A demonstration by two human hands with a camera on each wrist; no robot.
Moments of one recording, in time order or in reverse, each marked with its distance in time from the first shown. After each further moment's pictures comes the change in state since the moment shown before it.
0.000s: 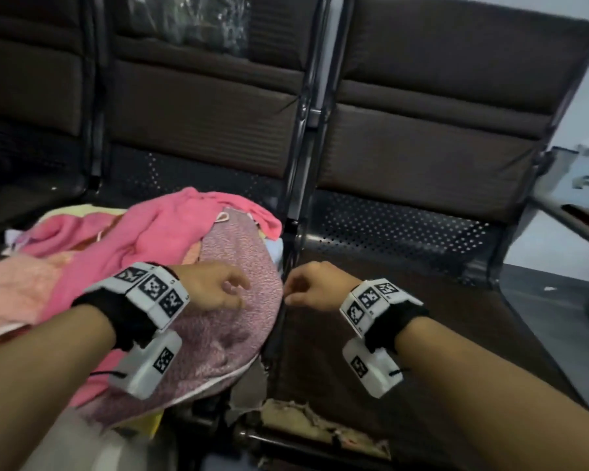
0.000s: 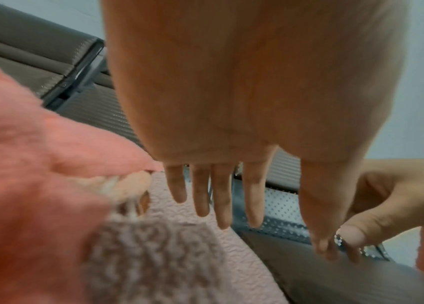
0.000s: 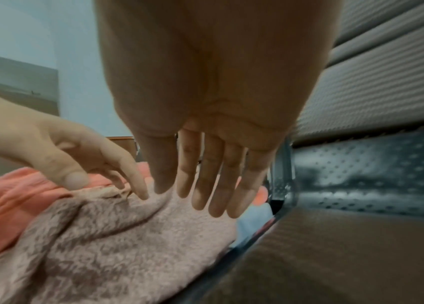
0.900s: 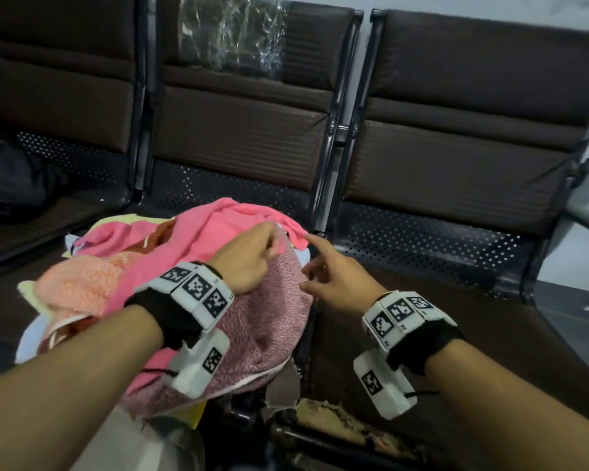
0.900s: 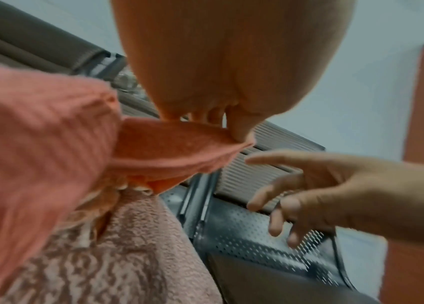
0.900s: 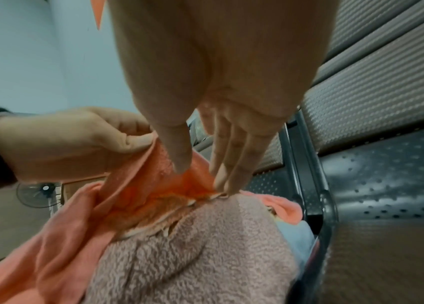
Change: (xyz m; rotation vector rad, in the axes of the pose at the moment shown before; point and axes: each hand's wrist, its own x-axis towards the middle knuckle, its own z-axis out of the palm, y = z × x) left_hand -0.030 0.022 -0.017 -0.225 0.568 0.174; right_hand -0.006 -0.036 0.005 0.291 0.307 -0.064
